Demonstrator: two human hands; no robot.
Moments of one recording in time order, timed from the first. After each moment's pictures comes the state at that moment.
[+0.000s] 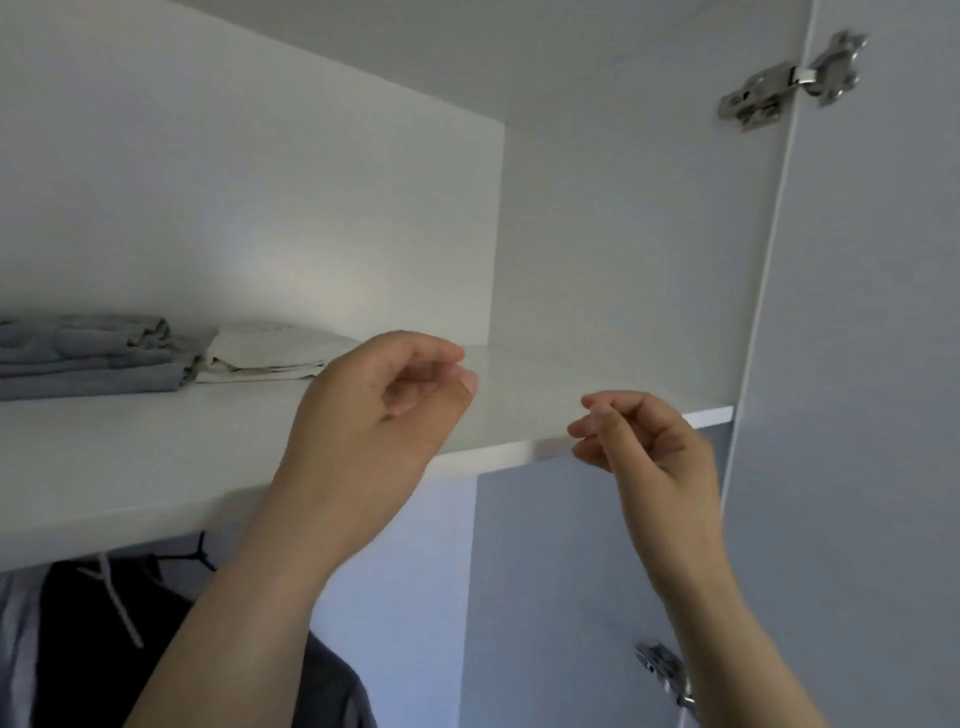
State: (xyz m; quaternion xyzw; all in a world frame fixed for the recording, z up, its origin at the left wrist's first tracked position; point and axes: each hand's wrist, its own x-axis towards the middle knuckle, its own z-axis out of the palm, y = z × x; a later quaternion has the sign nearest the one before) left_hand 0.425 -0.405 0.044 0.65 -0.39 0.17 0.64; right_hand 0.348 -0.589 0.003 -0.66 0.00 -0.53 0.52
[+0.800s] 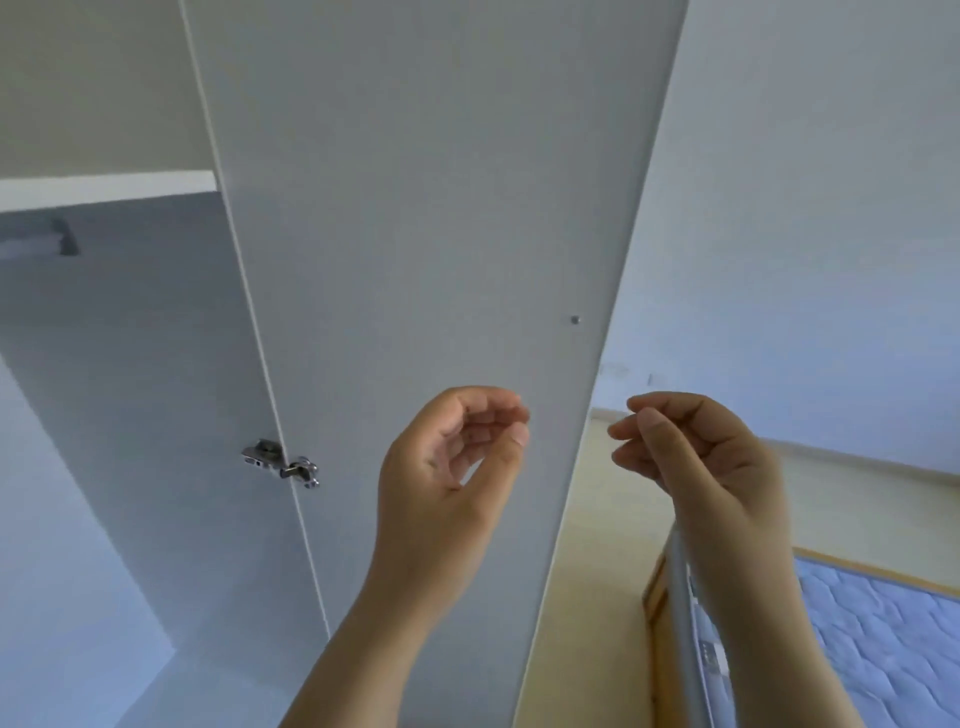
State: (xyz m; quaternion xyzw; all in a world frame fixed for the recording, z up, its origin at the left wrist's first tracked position) left_hand 0.147 -0.618 -0.120 0.39 -0.53 -0.26 0.70; right_hand -0.017 -0.650 -0.110 -0.56 0.35 -0.64 0.38
